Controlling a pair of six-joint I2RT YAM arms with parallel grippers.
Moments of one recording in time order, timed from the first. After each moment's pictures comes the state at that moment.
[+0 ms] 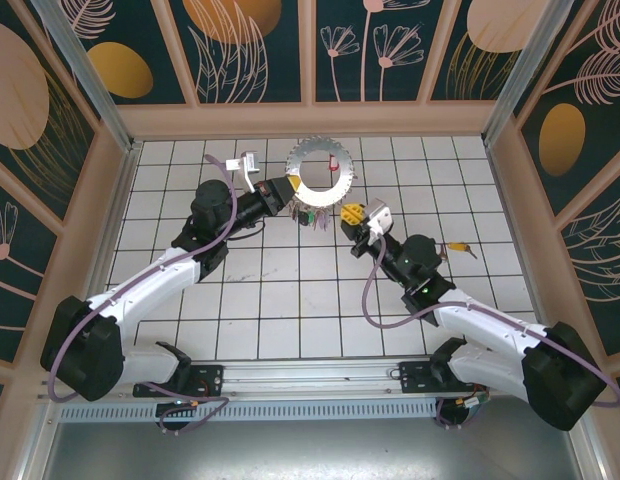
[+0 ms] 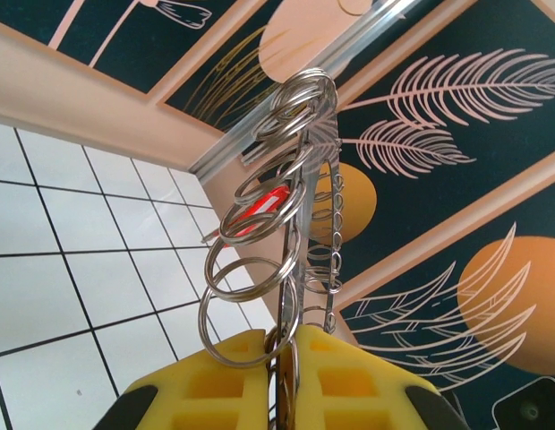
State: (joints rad) left arm -0.54 1.31 0.85 0.47 0.39 -0.88; right arm 0.70 1.05 0.44 0.73 -0.05 -0.12
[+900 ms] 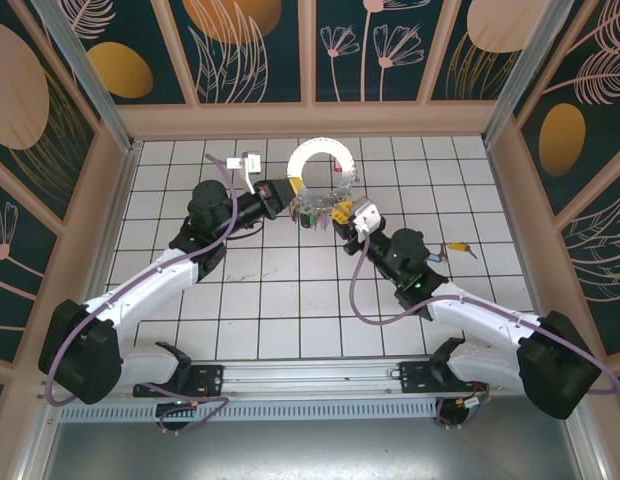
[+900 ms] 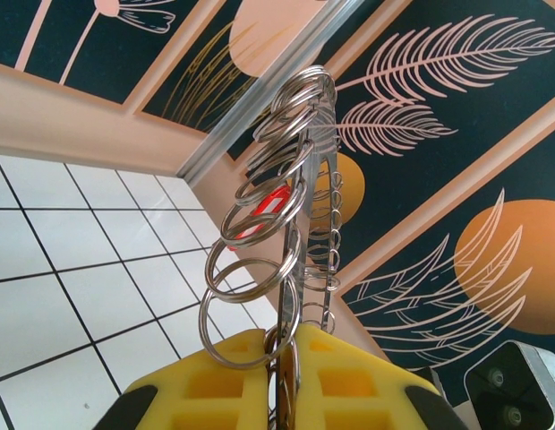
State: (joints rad) left arm -0.54 1.29 0.85 0.47 0.44 -0.80; right arm 0.74 1.11 0.51 0.67 0.03 -0.19
